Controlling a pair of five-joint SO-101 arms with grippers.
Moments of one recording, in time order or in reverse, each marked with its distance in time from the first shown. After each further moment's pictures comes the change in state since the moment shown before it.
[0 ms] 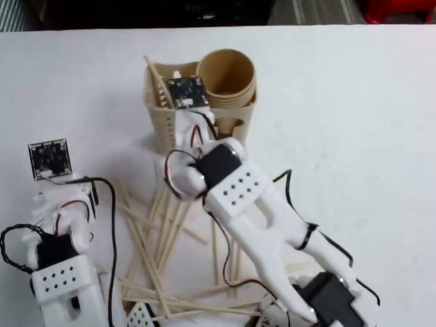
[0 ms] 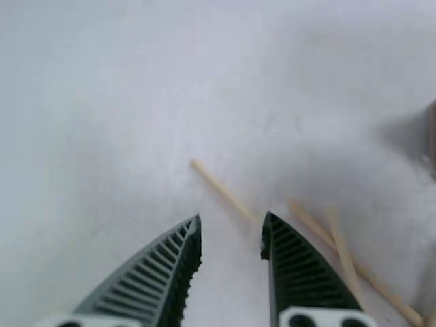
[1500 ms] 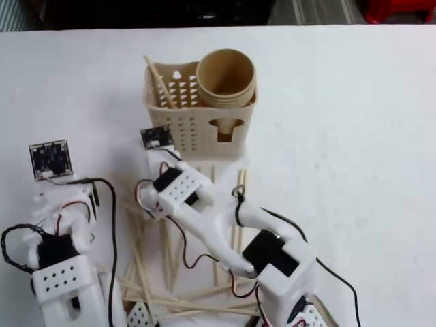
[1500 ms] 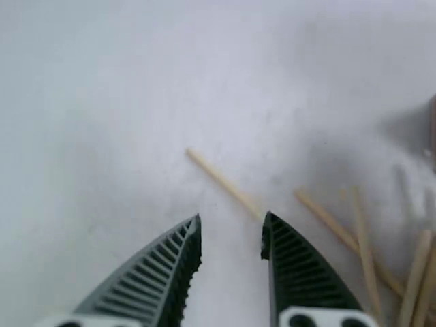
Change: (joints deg) left arm 0.0 0.0 0.9 -0.1 0.0; right arm -5.9 31.2 6.5 -21.0 -5.5
